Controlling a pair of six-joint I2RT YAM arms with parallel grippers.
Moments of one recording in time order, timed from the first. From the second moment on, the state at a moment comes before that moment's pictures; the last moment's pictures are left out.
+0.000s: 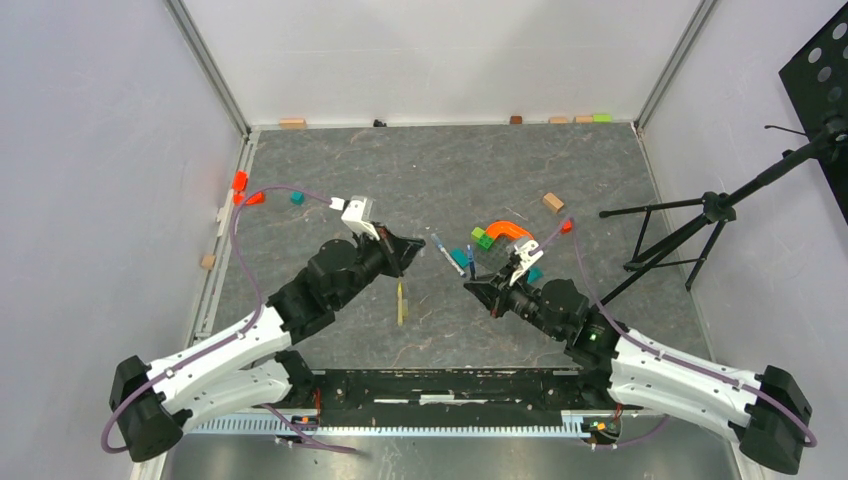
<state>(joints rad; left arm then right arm) -0.89 0.89 0.64 0.07 -0.22 -0.63 0.99 0.71 0.33 0.24 0.15 0.33</state>
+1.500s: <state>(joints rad) -0.72 0.92 0.40 0.89 0.16 -0.84 1.00 1.00 0.41 0.59 -0.16 0.36</state>
